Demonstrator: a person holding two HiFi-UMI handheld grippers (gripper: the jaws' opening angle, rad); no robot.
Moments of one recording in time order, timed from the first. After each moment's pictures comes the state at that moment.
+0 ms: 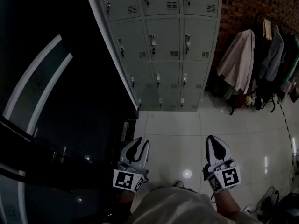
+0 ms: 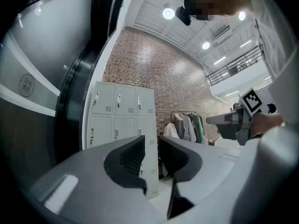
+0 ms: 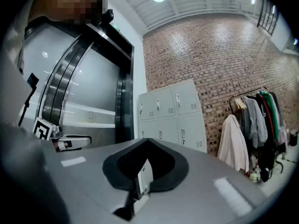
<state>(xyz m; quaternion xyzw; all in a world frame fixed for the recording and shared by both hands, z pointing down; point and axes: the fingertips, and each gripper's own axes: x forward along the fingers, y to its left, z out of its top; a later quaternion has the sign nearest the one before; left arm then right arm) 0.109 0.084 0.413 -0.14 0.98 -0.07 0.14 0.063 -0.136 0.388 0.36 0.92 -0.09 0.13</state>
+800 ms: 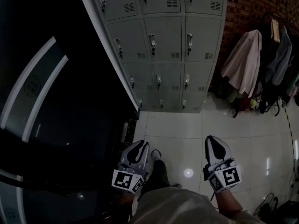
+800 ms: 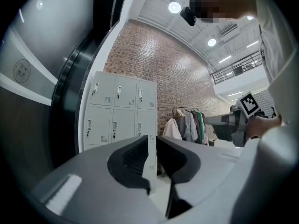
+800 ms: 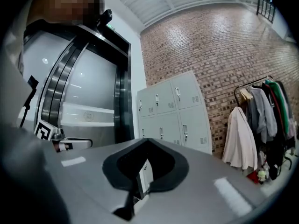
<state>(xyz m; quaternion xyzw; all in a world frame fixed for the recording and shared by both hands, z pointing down) 0.025 0.082 0.465 -0.15 0.98 -0.05 0.11 -0.029 -0.134 0.431 0.38 0.91 -0.11 0.11</state>
